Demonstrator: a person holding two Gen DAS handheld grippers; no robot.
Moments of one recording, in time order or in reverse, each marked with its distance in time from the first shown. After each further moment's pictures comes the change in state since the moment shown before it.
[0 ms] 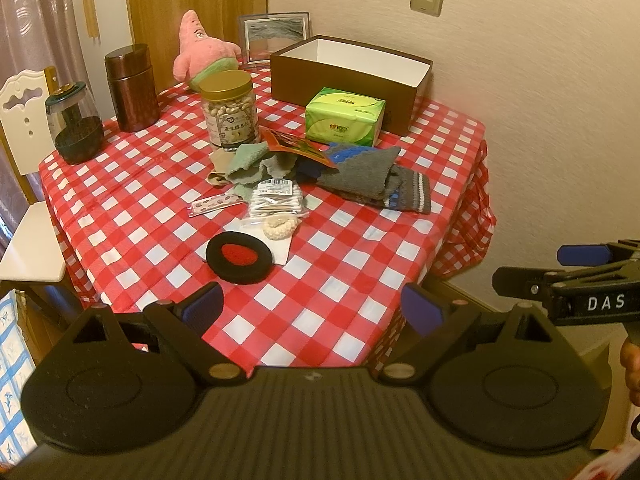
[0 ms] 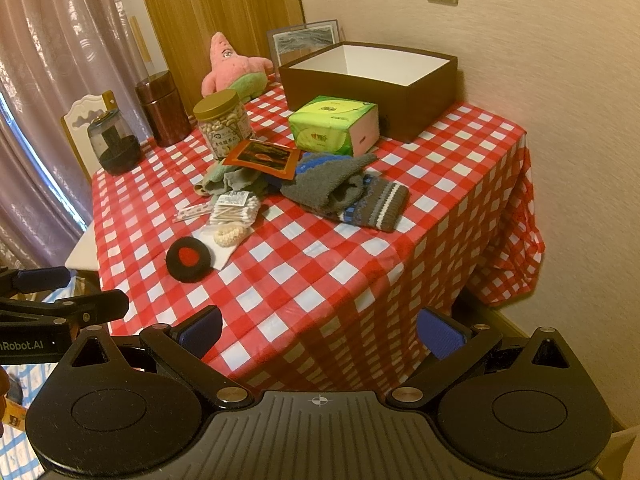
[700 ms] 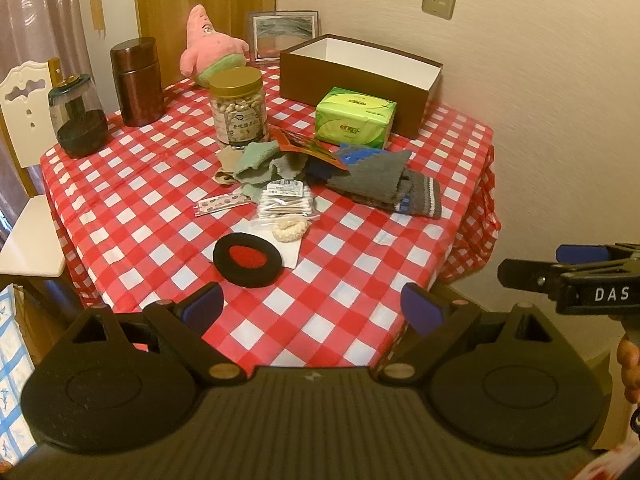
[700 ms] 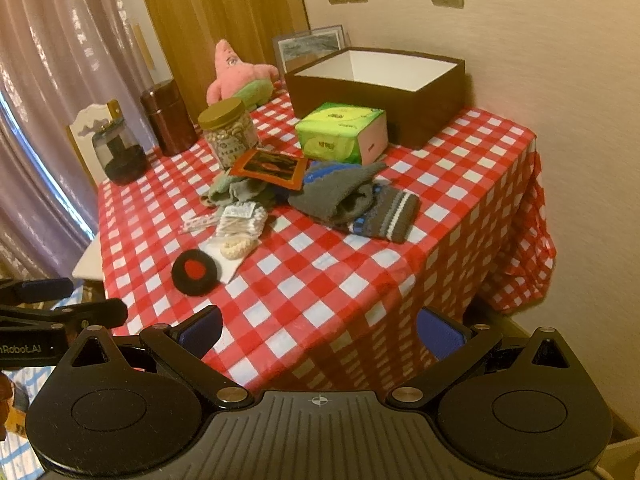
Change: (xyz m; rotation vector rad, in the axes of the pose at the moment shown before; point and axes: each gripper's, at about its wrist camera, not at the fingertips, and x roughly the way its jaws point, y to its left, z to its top) left arm 0.005 0.016 0.000 -0.016 -0.001 -0.007; right arm 0.014 -0.002 0.007 0.014 -0.033 0.022
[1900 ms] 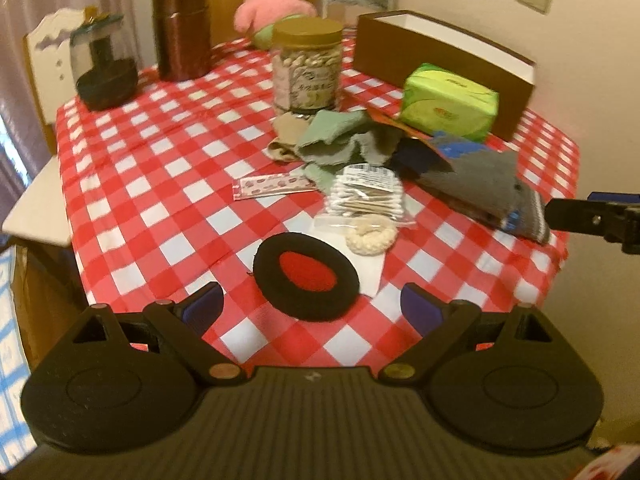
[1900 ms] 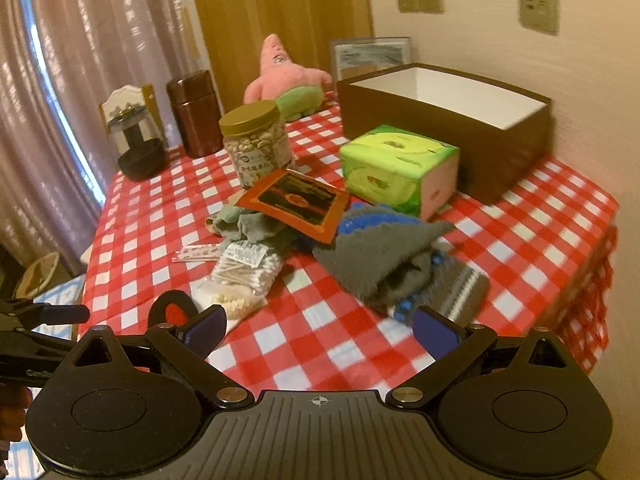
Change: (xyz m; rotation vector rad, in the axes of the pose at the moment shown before) left arm 0.132 0.059 0.009 -0.159 0.040 0.110; right arm 0.126 -0.009 0.062 -0.189 -0.029 0.125
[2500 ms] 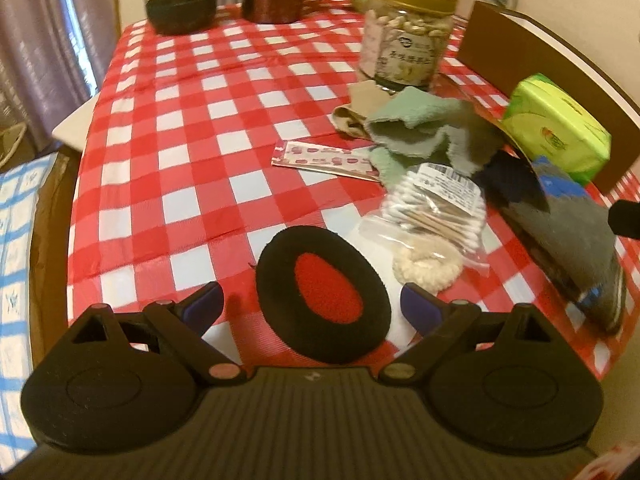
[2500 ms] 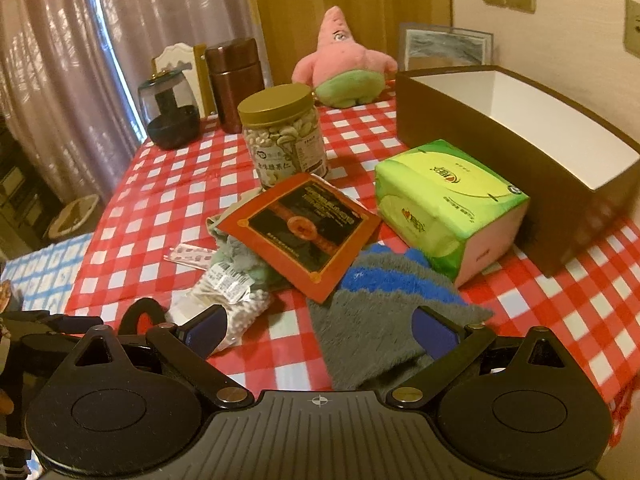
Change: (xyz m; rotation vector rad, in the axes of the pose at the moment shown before) left arm 0.069 -0.005 0.010 -0.291 0.078 0.197; right arm 0.078 -0.042 0.059 -0.188 0.086 0.168
